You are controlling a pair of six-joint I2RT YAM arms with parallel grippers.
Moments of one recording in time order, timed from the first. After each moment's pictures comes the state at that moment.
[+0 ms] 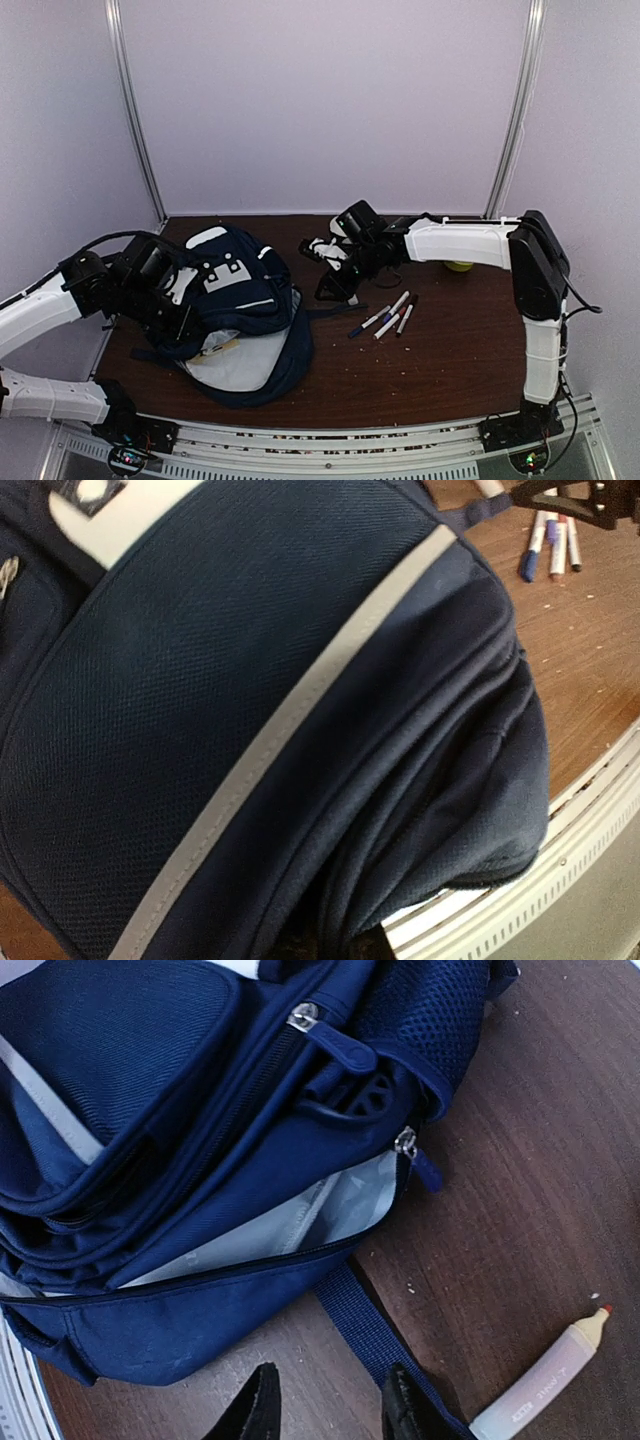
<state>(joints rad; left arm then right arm) -0.69 0.97 0.86 -0.94 0.10 -0.38 0.78 2.03 1.59 -0.47 -0.35 -0.19</state>
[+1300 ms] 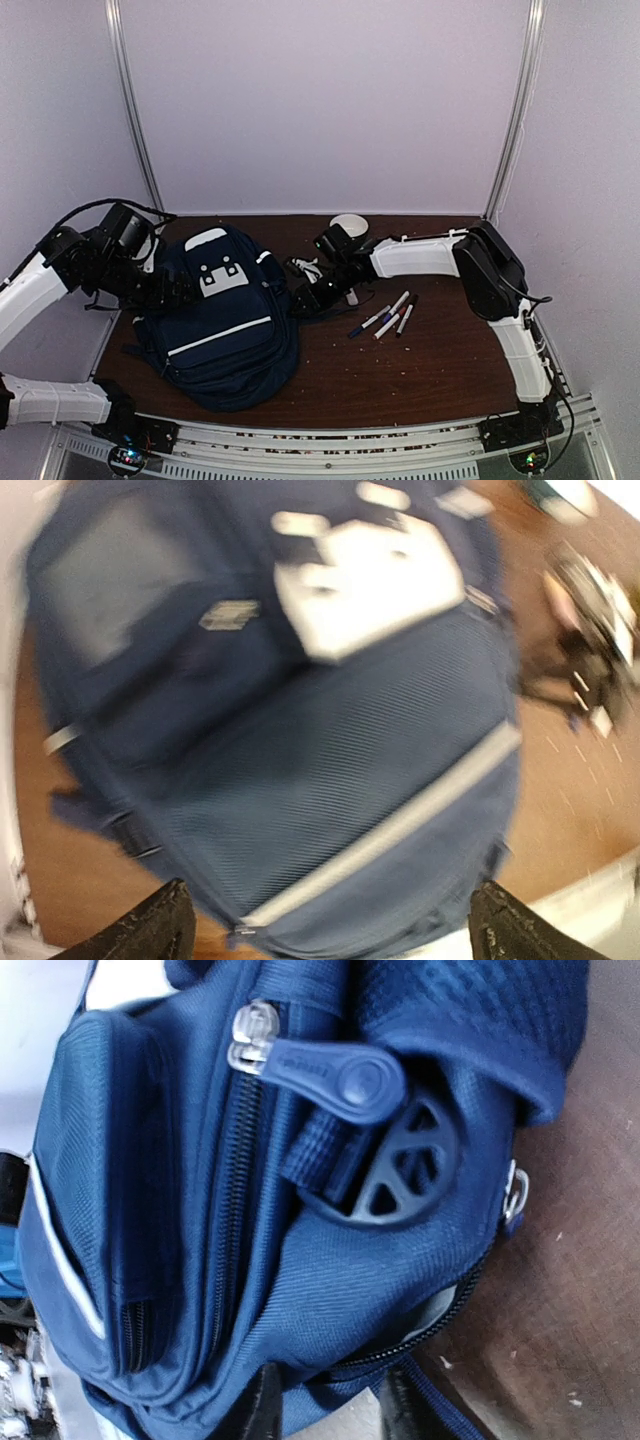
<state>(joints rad) -0.53 0.99 1.04 -1.09 -0.04 -0.56 0.80 2.31 1.74 -0.36 -0.61 0.21</state>
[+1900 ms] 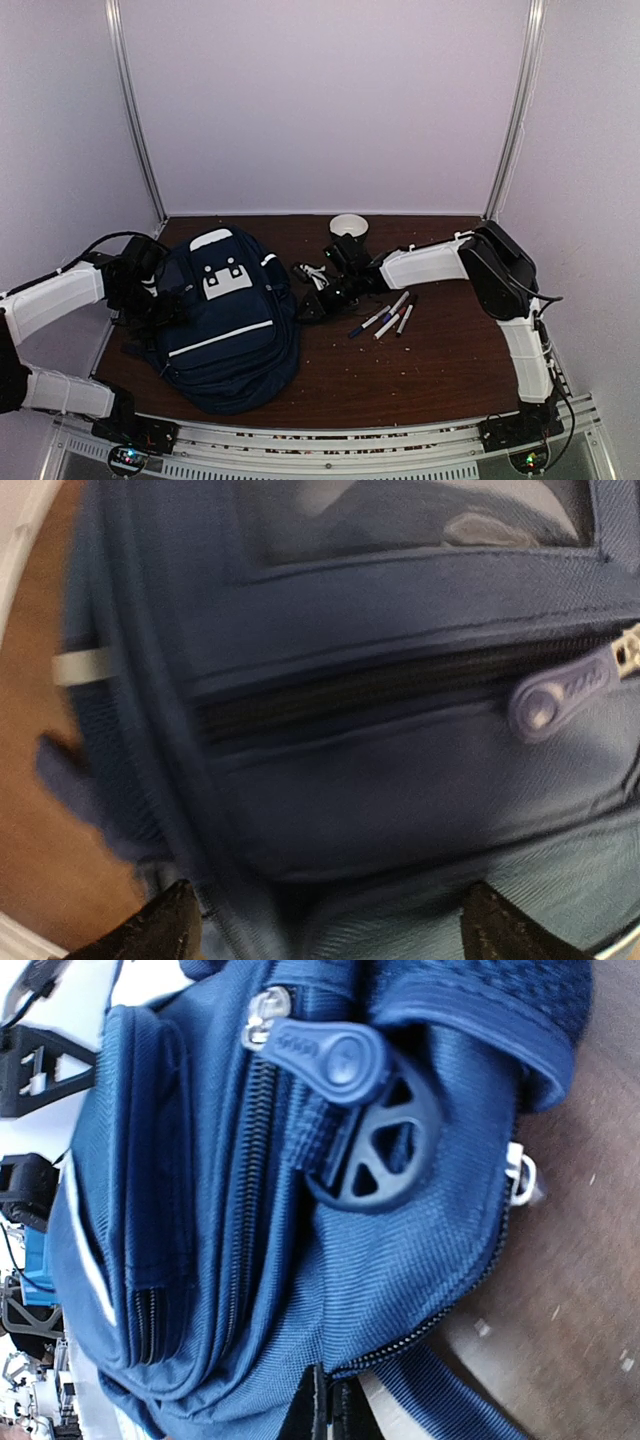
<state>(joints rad) -0.25 1.15 0.76 -0.86 -0.06 -0.65 0.81 2.24 1.54 -0.14 -0.67 0.31</state>
